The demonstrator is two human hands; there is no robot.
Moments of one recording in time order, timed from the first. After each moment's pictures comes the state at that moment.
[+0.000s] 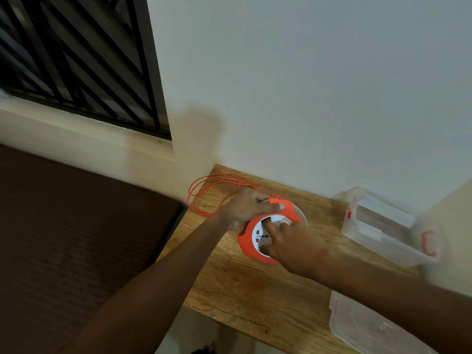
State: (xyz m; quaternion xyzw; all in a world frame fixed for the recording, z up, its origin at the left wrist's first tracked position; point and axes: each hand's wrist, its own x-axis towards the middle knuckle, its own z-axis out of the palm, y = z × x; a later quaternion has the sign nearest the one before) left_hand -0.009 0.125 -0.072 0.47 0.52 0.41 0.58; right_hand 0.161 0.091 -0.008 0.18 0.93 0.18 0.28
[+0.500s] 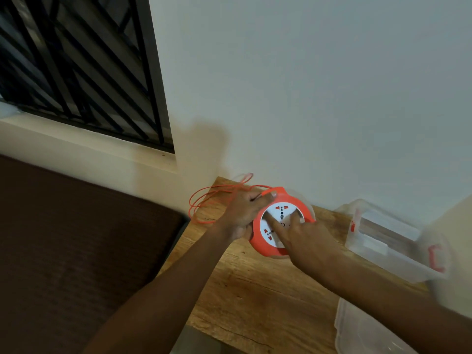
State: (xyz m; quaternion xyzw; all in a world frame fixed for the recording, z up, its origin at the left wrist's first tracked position) left_hand -0.003 0.130 -0.058 0.37 0.51 0.54 0.55; right_hand 0.174 0.120 -0.019 0.34 0.91 0.18 0.13
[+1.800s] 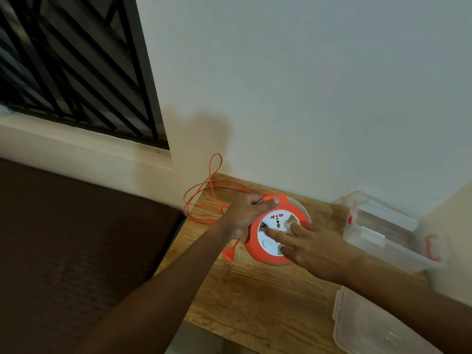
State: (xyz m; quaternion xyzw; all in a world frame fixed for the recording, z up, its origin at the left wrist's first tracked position) left_hand 0.003 0.127 -0.062 0.41 0.54 0.47 0.56; right_hand 0.217 0.127 -0.018 0.14 0.96 0.21 0.15
